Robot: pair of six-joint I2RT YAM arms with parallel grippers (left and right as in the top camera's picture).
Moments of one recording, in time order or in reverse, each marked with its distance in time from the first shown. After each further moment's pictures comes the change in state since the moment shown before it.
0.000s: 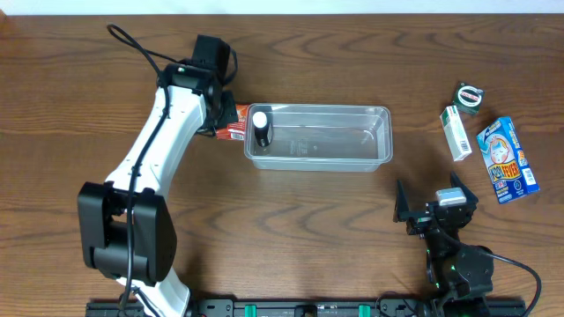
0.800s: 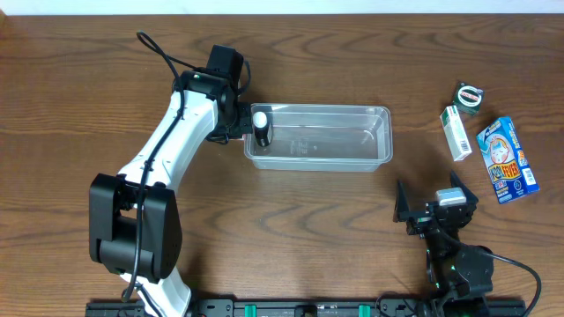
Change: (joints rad) left arm -0.045 0.018 -0.039 0.043 0.152 0.095; right arm 0.000 0.000 0.000 0.000 0.000 0.000
